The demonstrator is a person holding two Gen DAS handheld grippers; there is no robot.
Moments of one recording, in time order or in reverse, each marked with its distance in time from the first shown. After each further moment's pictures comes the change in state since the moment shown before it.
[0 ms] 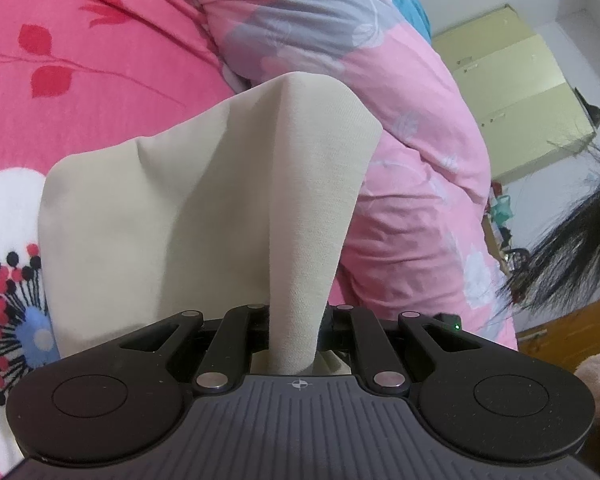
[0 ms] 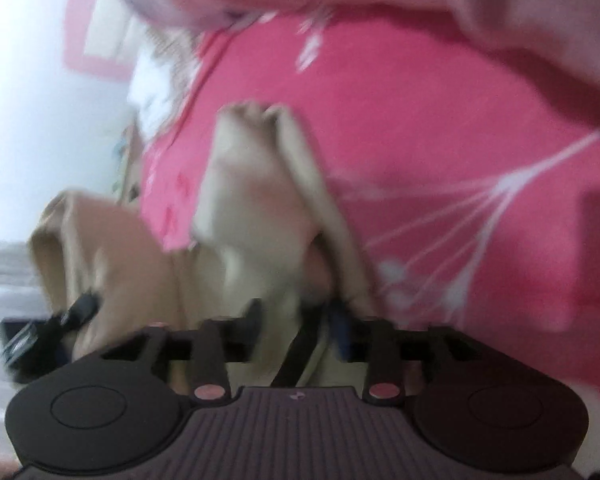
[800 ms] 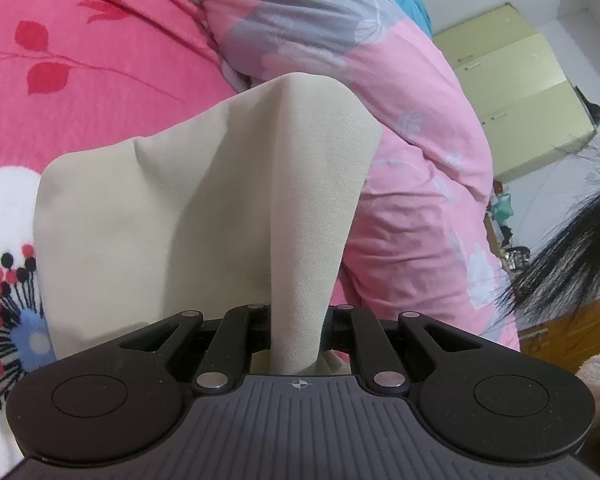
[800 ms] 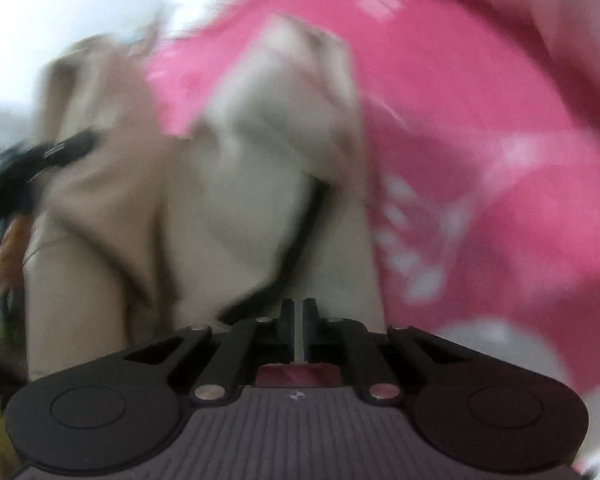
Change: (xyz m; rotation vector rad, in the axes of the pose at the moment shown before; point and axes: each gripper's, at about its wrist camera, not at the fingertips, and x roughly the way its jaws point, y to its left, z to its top) left arm 0.005 0.004 0.000 0.000 0.005 -0.005; right arm -0.020 0.035 -0.040 -0.460 0.086 -0.148
